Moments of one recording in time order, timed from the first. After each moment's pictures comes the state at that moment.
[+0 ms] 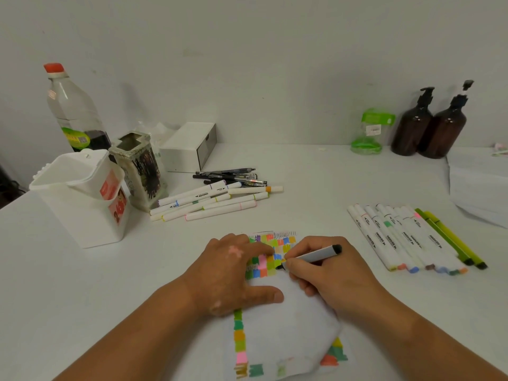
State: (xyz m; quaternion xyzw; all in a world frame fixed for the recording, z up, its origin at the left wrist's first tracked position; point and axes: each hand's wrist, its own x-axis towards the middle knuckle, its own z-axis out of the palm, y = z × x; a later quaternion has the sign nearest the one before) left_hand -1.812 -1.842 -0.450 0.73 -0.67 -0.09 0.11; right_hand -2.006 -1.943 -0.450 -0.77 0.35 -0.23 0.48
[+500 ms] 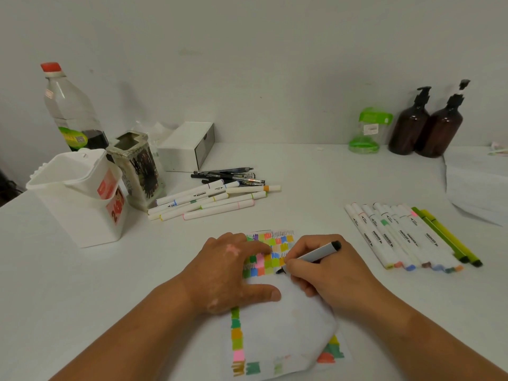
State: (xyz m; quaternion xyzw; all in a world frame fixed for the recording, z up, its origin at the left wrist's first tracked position) left_hand -1.812 -1.842 -0.450 0.73 -0.67 -0.09 0.11; right_hand -2.006 -1.942 -0.446 -0.77 0.36 -0.22 0.48
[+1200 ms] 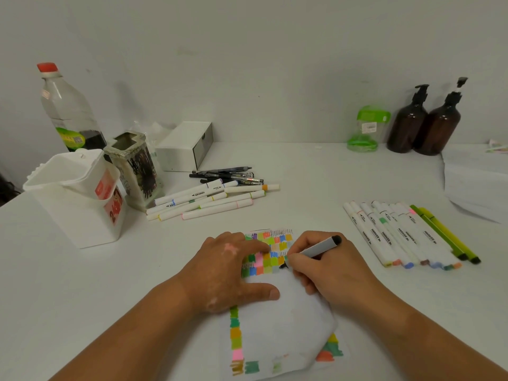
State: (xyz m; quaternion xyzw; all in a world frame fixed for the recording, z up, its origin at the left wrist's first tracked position) left_hand -1.813 -1.841 -0.447 0.73 -0.67 -0.10 0.12; right_hand -2.006 -1.940 -0.441 -0.76 0.39 -0.22 0.48
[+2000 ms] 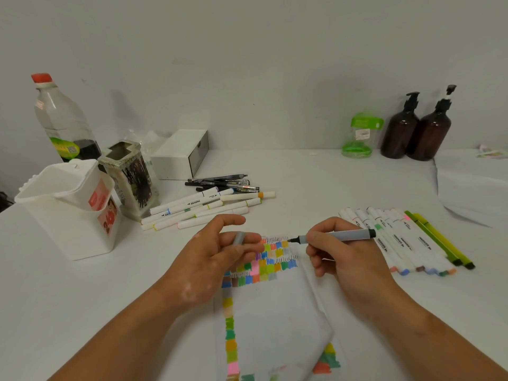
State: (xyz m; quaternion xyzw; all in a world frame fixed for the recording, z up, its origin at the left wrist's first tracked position) left_hand -1.802 -1.841 -0.443 0.56 -0.46 -0.42 0.55; right_hand -2.015 -1.953 -0.431 -0.61 0.33 -0.39 0.60
